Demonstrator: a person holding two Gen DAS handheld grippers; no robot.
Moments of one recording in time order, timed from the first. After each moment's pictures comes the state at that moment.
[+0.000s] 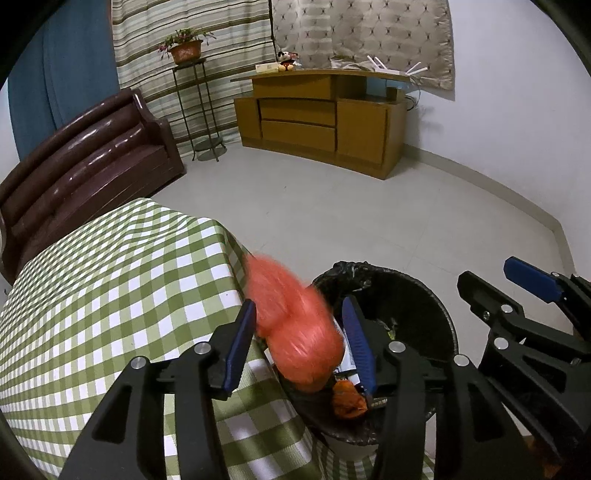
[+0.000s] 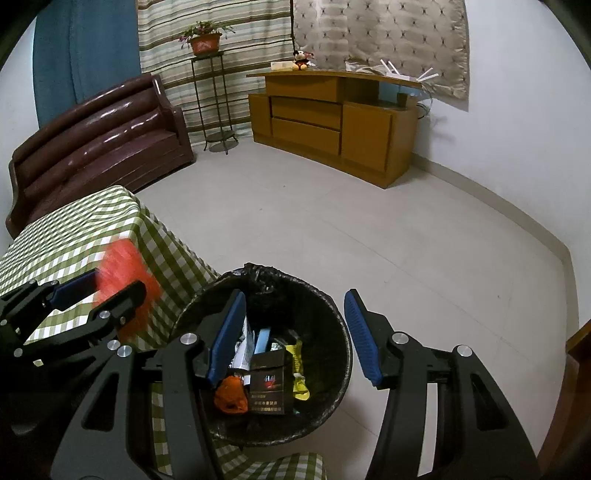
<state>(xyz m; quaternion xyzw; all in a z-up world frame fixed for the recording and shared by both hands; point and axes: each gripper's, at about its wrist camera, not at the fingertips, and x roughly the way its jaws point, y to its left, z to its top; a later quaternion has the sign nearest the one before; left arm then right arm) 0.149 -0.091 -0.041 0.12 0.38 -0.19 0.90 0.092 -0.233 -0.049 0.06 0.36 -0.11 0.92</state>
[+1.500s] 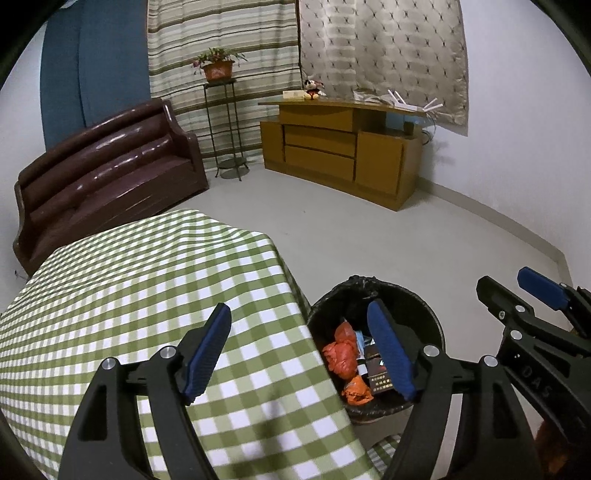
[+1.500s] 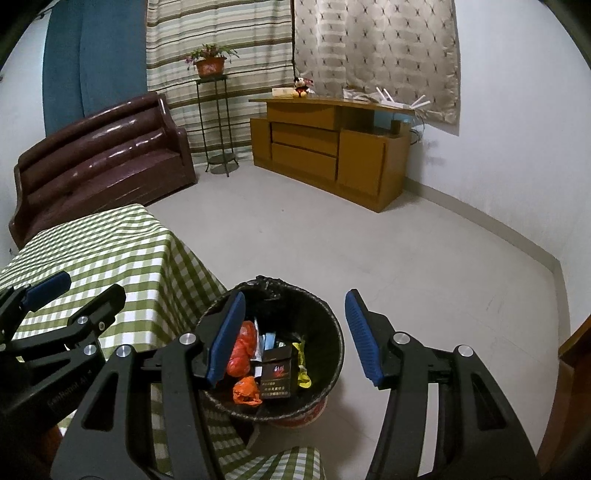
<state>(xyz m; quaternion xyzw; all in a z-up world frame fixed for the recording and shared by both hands) 0.088 -0.041 0.009 0.08 0.33 -0.15 0.93 0.034 -0.204 0.000 0.04 0.32 -0.11 0.94</state>
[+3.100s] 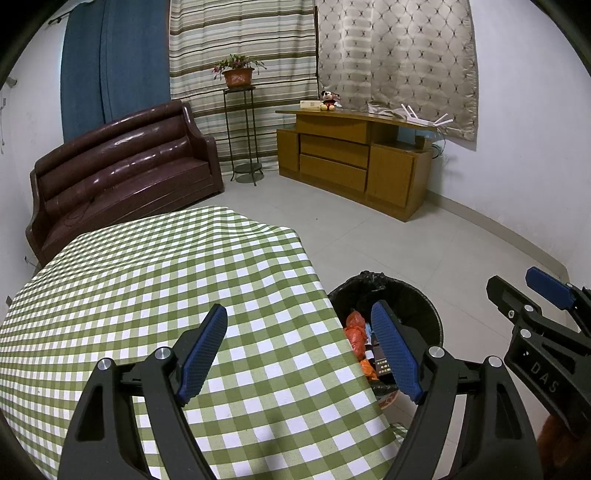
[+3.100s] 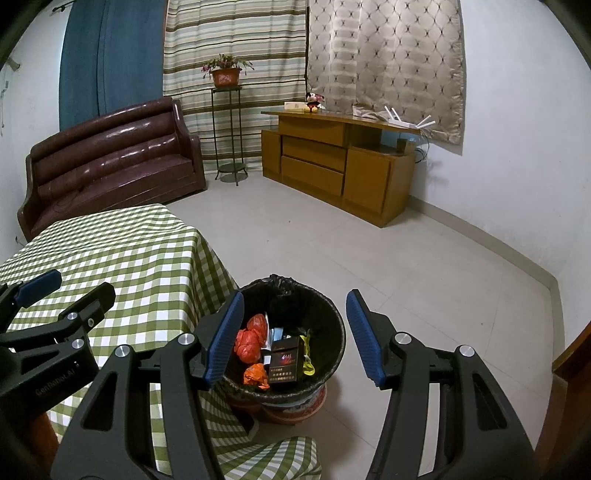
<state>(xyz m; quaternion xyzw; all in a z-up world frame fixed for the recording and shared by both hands) 0.042 -0.005 0.021 0.06 0.32 -0.13 0.94 -0.008 -0.178 0.017 0.02 0.29 -0.10 0.95</state>
